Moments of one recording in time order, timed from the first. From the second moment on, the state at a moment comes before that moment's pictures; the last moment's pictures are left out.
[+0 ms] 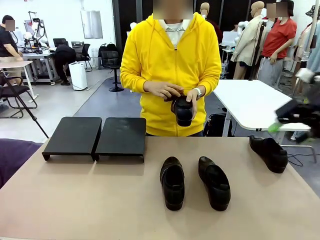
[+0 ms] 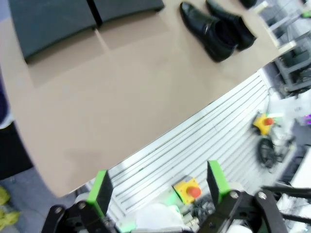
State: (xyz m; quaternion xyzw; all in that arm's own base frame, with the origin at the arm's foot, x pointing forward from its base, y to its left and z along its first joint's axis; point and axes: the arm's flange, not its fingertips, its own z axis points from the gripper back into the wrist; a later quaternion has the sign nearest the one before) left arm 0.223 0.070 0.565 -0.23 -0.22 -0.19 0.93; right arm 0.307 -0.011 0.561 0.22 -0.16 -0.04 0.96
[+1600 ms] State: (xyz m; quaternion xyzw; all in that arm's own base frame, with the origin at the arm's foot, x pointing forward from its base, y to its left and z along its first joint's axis) left arm 0.223 0.070 0.566 -0.23 -0.22 -0.19 0.93; right arm 0.243 -0.118 0.574 0.29 -0.25 -0.08 0.92
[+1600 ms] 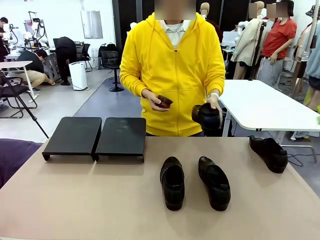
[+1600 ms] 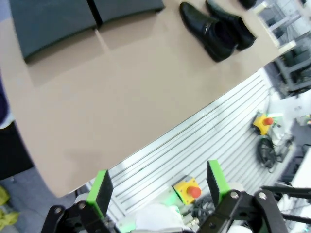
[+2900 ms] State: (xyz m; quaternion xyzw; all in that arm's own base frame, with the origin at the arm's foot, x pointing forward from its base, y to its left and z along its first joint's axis) left arm 0.223 0.070 0.566 -0.23 -0.22 -0.19 0.93; right arm 0.141 -0.214 0.561 0.28 -0.27 -0.23 0.89
